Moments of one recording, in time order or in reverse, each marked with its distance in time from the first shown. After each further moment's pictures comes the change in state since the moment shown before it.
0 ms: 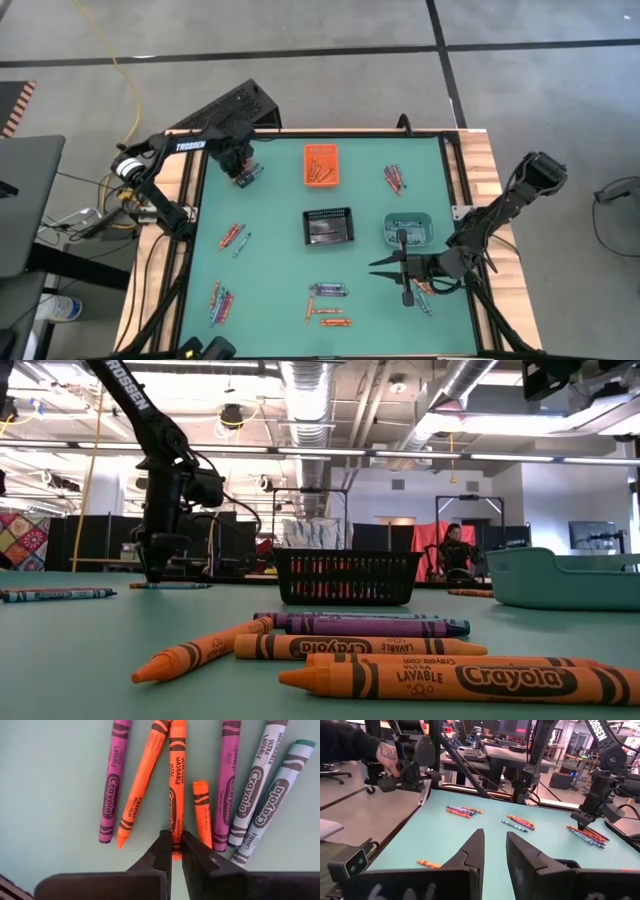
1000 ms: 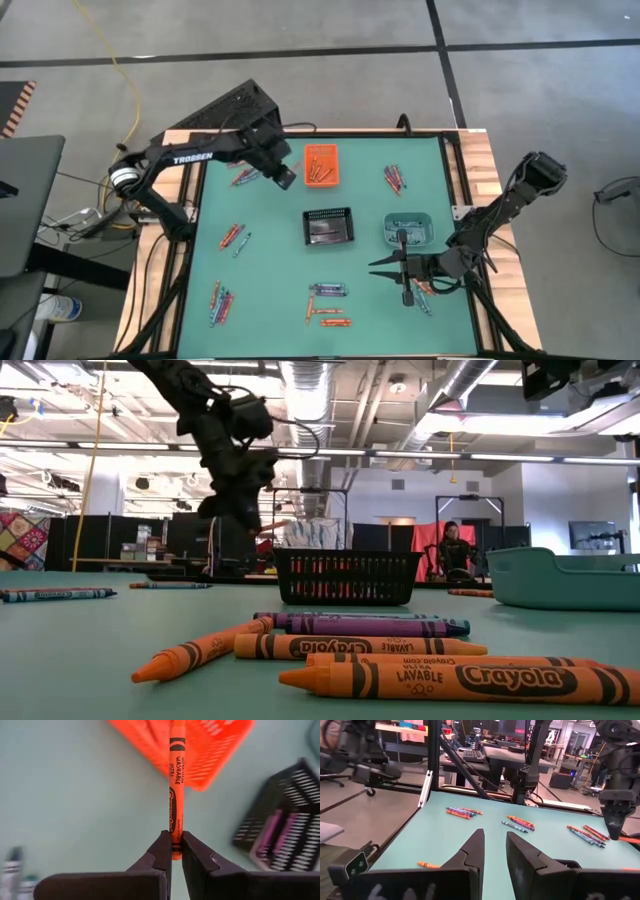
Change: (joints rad) left arm -0.362 -0.072 0.196 0.215 0.371 -0.495; right arm 0.001 0.000 0.000 0.008 0.000 0.008
